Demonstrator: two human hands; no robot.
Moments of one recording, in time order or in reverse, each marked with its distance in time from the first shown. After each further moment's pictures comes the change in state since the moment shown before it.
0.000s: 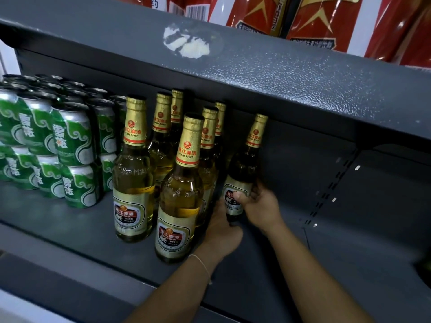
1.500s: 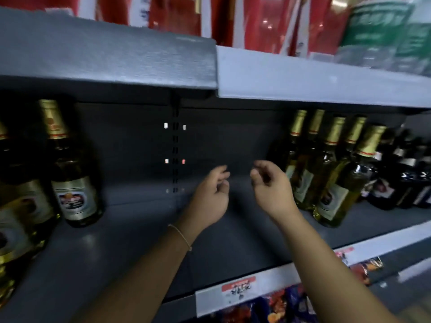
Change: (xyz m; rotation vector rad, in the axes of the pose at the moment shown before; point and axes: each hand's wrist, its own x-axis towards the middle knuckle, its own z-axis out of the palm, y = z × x) left_hand -0.068 0.115 0.228 0.054 -0.440 0.535; right_hand -0.145 0.042 -0.293 -0.322 0.705 -0.073
